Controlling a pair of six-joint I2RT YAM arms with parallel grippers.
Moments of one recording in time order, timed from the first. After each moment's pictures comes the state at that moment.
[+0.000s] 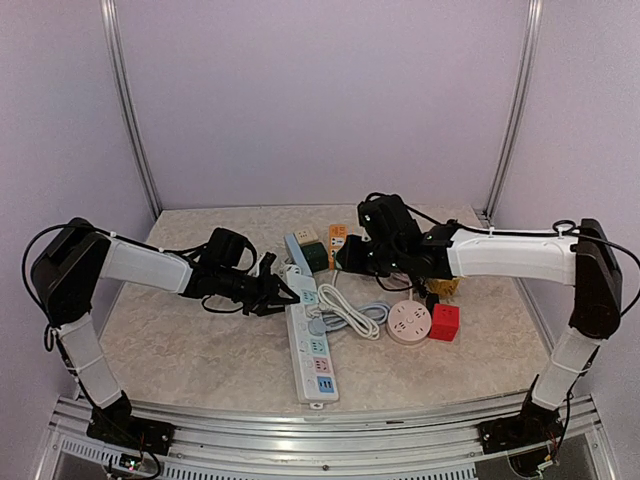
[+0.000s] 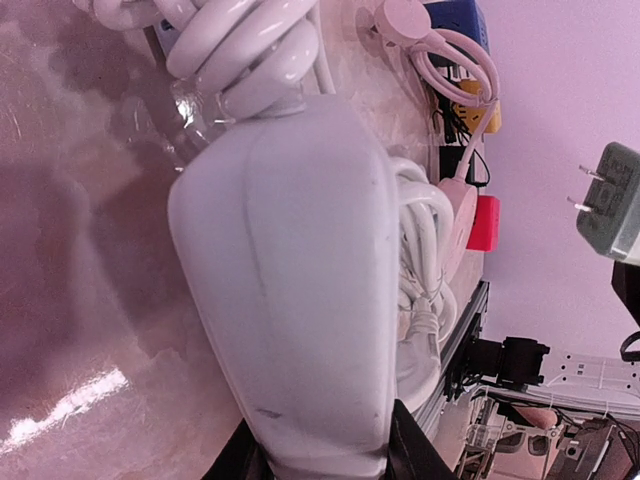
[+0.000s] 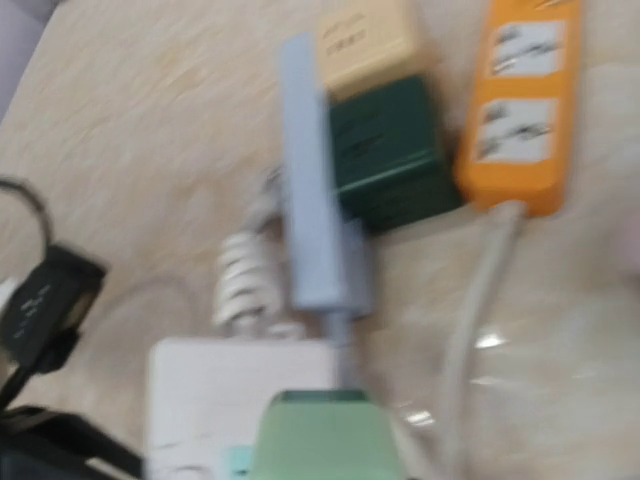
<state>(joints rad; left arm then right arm) -0.58 1.80 0.94 0.11 0.63 -0.83 0.88 1.76 1.30 -0.17 0.19 0.73</state>
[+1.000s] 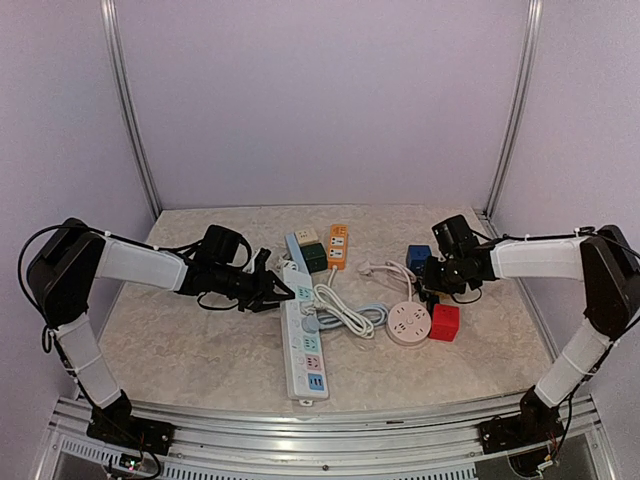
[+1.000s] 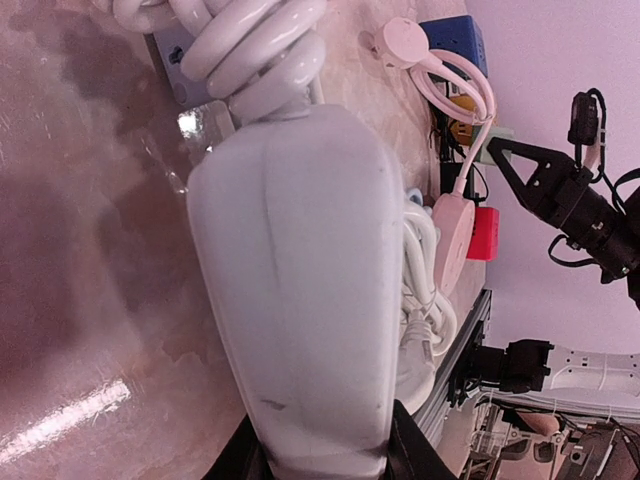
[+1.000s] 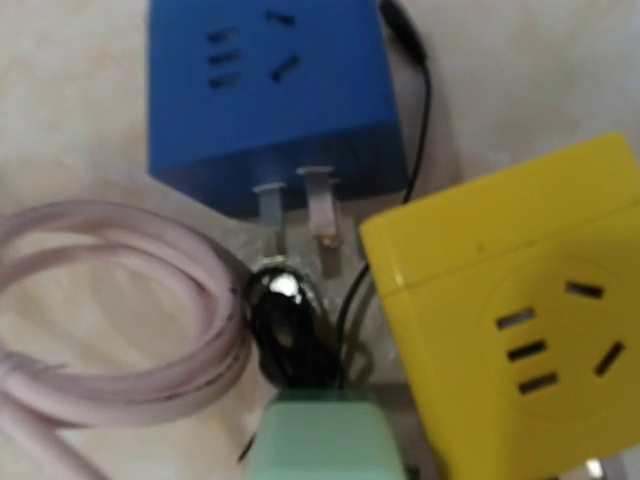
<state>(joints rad) -0.55 1.77 0.94 0.10 0.62 -0.80 0.46 1.60 0.93 -0.24 0.18 0.61</state>
